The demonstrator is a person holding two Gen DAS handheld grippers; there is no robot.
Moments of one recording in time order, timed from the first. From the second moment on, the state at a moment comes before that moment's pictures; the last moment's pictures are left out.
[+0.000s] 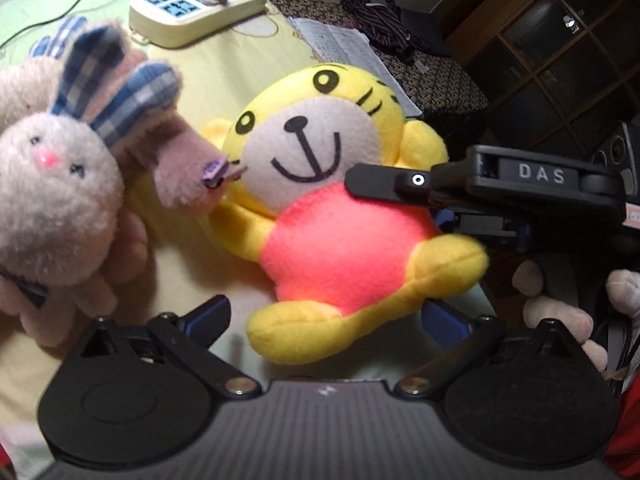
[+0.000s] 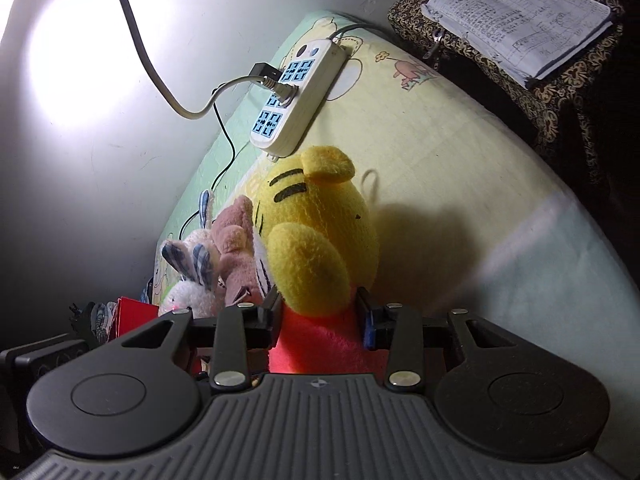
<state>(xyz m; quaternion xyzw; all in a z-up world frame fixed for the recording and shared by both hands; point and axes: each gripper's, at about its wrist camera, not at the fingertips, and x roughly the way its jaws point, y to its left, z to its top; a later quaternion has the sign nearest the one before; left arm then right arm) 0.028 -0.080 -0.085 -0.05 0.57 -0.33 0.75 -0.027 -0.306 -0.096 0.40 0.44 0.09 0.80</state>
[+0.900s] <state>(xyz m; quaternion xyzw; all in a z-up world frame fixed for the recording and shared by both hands) -0.044 0.000 0.041 -0.02 0.38 -0.36 0.85 -0.061 -0.209 0.015 0.37 0.30 0.22 0.85</state>
